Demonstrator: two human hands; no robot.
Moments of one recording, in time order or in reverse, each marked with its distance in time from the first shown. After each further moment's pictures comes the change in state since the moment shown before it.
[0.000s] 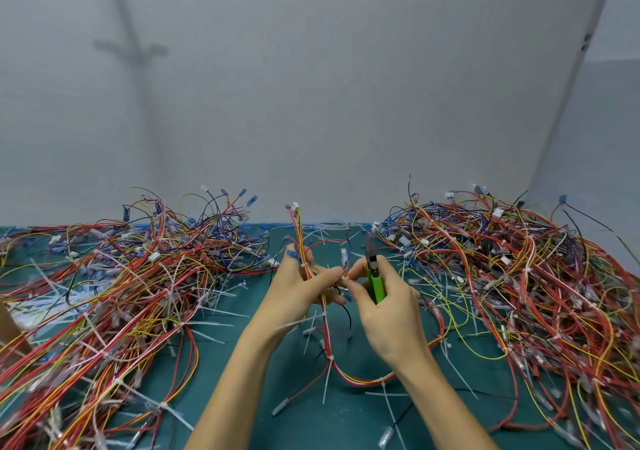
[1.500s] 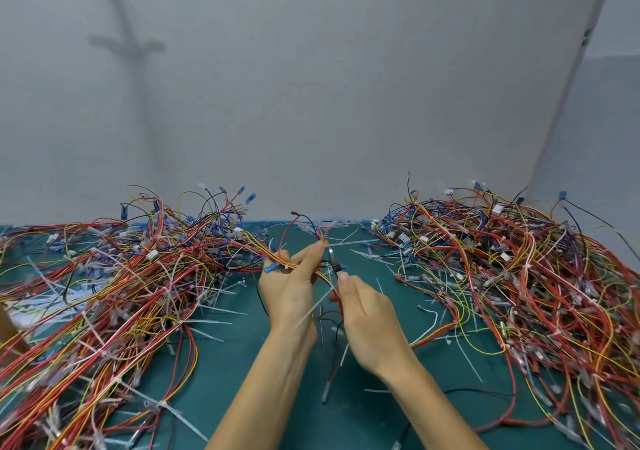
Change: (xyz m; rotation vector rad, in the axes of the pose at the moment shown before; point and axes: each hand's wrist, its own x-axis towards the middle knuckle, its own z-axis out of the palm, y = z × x) left_hand 0.005 -0.002 0.033 -0.574 0.616 0.022; right_hand -0.010 -0.011 0.012 -0.161 -0.228 0.177
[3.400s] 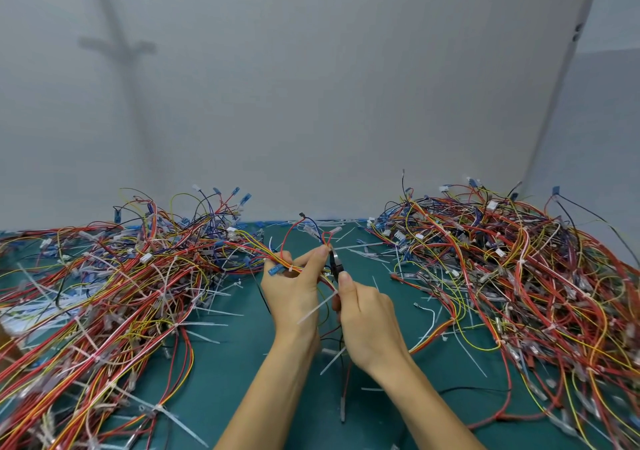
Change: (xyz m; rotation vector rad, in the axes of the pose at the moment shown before) left_hand 0.008 -0.021 -0.003 0.034 0.016 0.070; right_hand -0.002 -0.006 -0.002 -0.085 0.070 0.014
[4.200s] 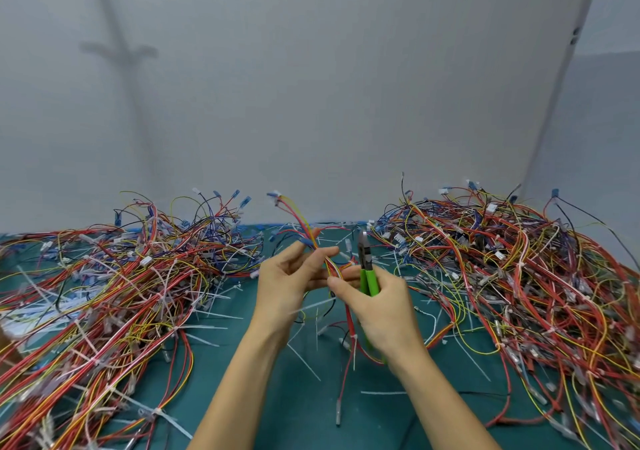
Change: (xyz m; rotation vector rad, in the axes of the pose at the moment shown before) left_hand 0.005 0.033 -0.015 0.354 -0.521 0.051; right_hand 0.014 0.010 -0.010 0.459 0.077 0.117
